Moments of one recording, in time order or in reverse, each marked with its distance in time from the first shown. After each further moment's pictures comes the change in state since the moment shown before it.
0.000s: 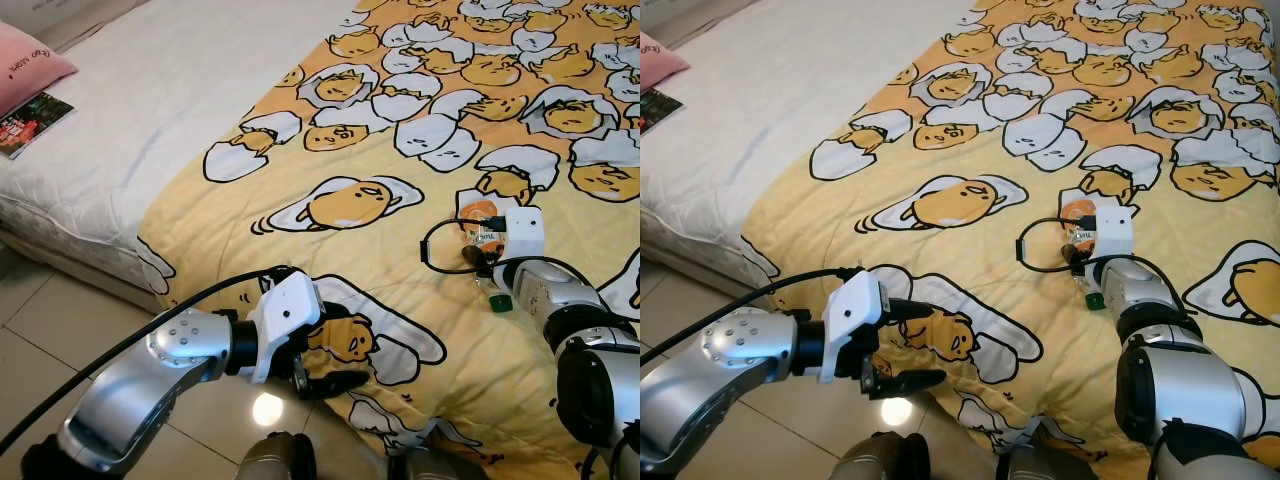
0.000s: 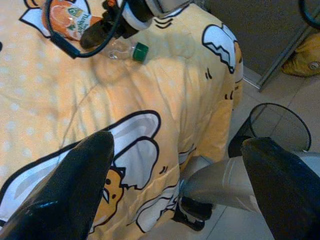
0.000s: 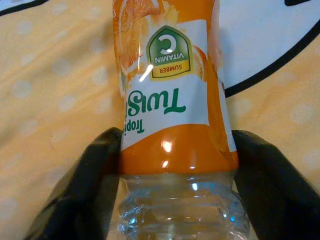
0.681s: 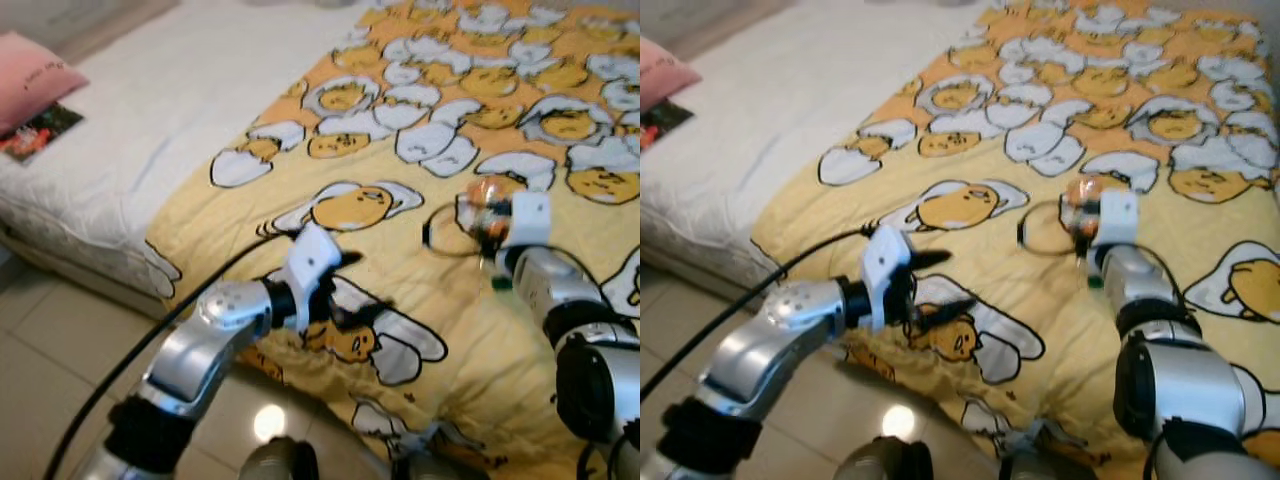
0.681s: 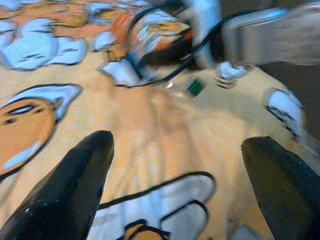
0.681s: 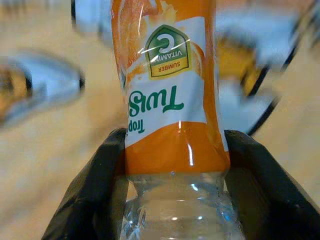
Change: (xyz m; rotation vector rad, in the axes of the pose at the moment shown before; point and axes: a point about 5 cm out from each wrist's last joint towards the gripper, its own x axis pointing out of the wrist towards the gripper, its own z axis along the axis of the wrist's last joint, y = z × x) left arm 0.043 0.043 0.003 -0.118 -0.209 0.248; right arm -0.004 -0.001 0.035 -0.017 -0.247 -0.037
